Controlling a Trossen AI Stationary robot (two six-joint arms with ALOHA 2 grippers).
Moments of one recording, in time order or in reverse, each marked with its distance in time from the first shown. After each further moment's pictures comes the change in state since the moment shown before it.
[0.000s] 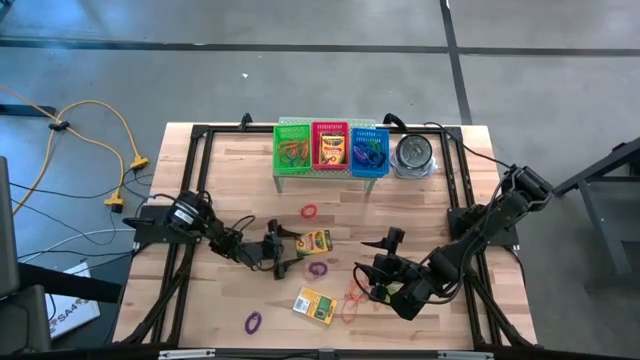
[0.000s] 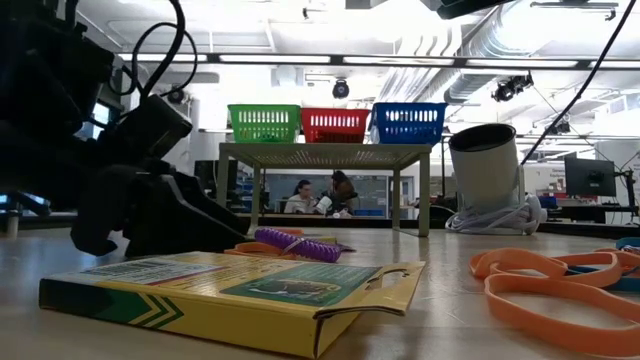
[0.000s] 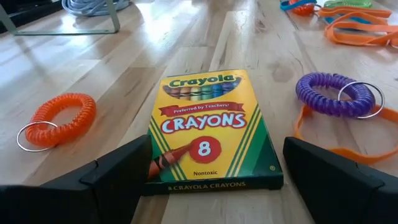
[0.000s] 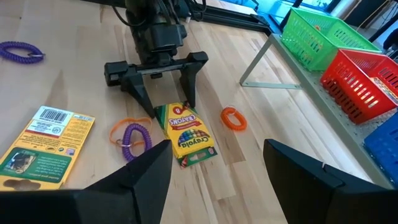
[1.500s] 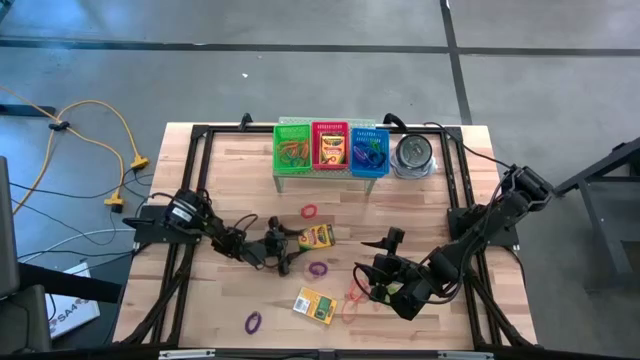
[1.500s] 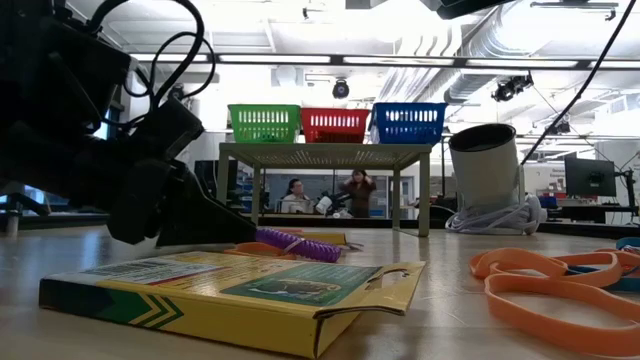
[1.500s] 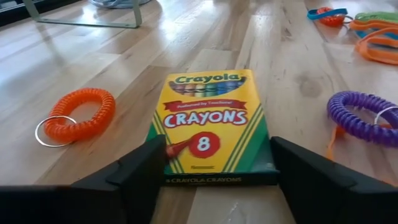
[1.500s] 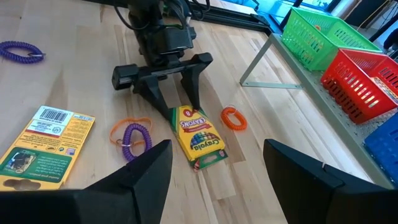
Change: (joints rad) left arm 0.030 -0.002 0.003 -0.096 -0.026 -0.103; right arm 0.000 0.000 0.000 0.000 -0.002 0.000
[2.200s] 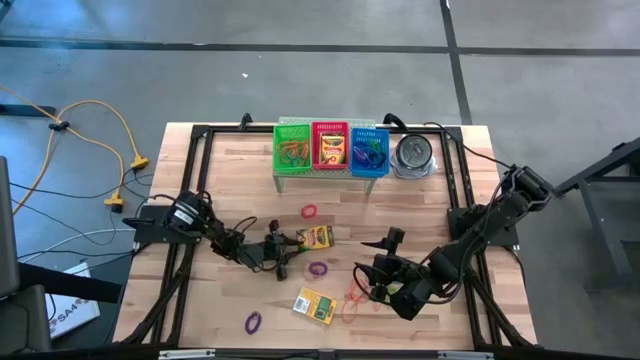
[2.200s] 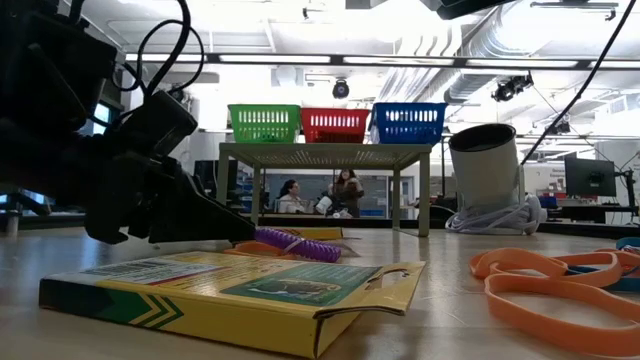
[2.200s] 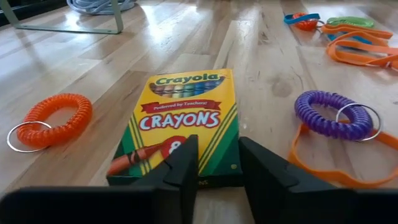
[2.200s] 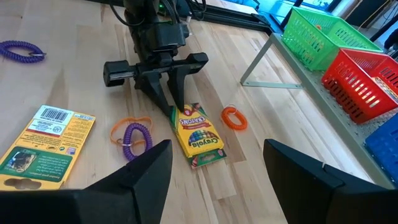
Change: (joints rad) left arm -0.032 0.005 0.001 0.074 0.001 0.036; right arm 0.000 0.000 0.000 0.000 -0.003 0.000
